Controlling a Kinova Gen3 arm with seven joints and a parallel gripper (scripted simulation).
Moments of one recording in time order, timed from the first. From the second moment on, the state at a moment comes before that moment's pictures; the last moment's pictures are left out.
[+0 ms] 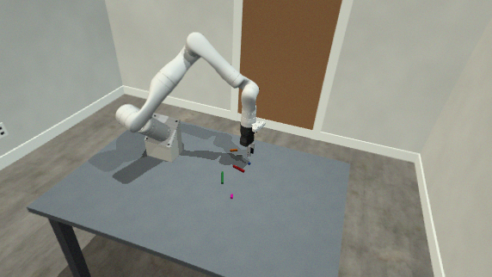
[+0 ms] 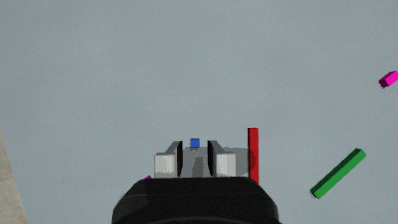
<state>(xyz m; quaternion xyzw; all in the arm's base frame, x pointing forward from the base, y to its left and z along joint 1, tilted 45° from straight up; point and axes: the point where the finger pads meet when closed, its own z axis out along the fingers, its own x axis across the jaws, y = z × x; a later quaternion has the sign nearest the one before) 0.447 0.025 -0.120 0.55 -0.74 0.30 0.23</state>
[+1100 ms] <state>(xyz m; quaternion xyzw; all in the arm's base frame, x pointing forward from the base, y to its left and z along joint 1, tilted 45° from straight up) 0.447 0.000 -0.147 0.55 -0.74 0.30 0.23</state>
